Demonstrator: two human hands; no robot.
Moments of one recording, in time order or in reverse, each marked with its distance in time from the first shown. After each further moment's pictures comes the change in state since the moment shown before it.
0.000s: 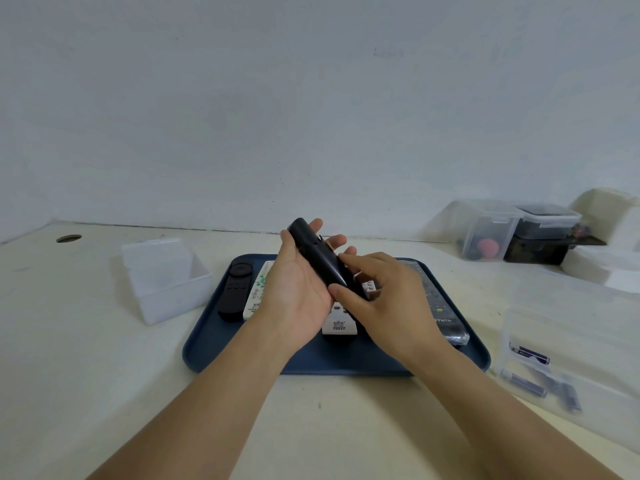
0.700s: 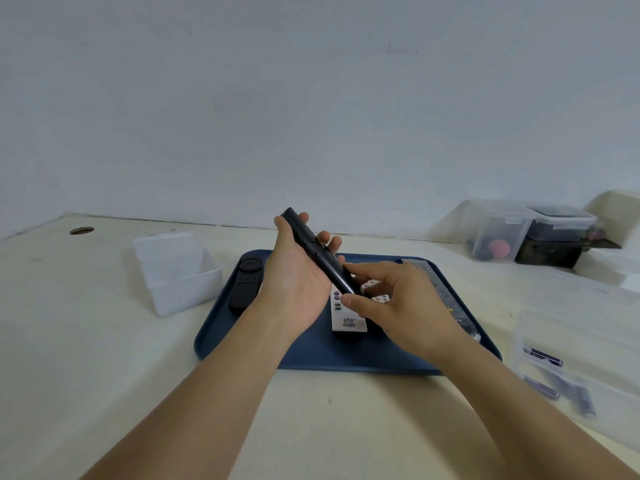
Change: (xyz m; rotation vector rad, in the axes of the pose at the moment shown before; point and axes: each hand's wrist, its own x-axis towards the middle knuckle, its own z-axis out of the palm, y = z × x) left_hand 0.003 0.015 0.001 -0.009 0.128 0.072; right_hand 0.003 0.008 -0.009 0.075 -0.254 0.130
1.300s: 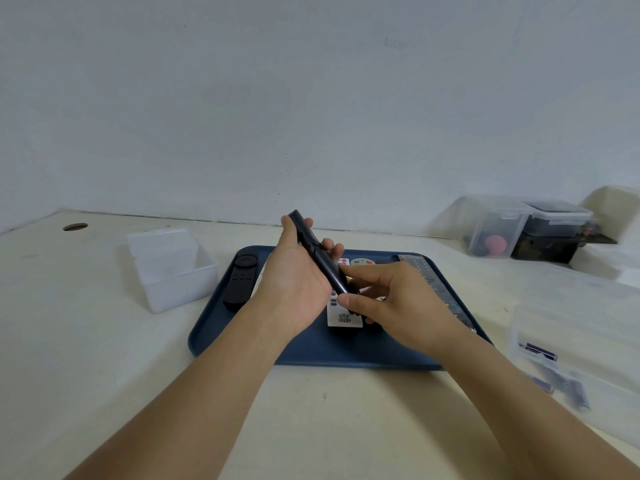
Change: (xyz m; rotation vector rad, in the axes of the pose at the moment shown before) left_hand -0.008 -0.004 0.002 -0.013 0.019 -0.105; right_hand 0.002 0.005 -0.002 0.071 -0.113 -0.011
